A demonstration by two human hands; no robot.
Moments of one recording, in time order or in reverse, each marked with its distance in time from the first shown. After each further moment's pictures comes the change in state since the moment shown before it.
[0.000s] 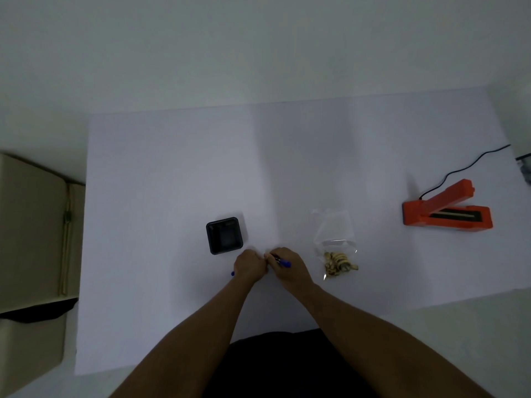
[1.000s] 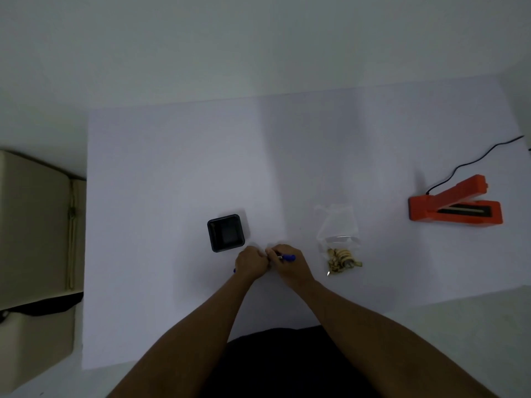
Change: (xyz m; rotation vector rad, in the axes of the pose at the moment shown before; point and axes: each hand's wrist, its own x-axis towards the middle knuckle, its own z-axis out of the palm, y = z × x) left_hand -0.003 0.001 -0.005 -0.024 -0.032 0.035; right_hand 0.003 -0.004 0.002 0.158 -0.020 0.077
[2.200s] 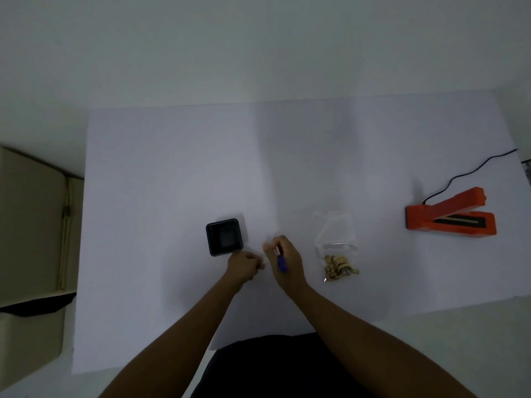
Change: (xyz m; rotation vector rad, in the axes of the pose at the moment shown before) left_hand -0.006 -0.007 -0.018 -0.414 -0.076 -0.067; right_hand -0.003 -0.035 -0.009 0.157 0.137 -0.058
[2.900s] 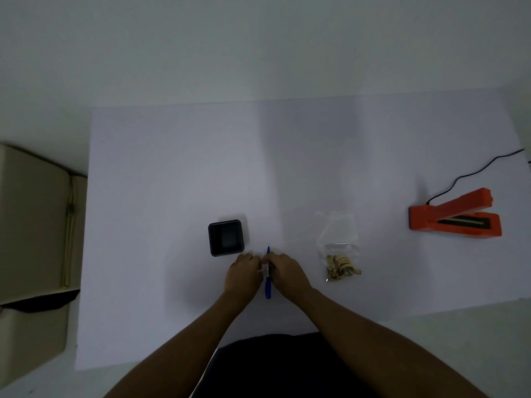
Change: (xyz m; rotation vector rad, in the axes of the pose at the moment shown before) left_hand -0.005 -0.033 0.009 0.827 0.208 0.561; right_hand -0.006 0.029 0.000 -0.517 -0.354 -0.139
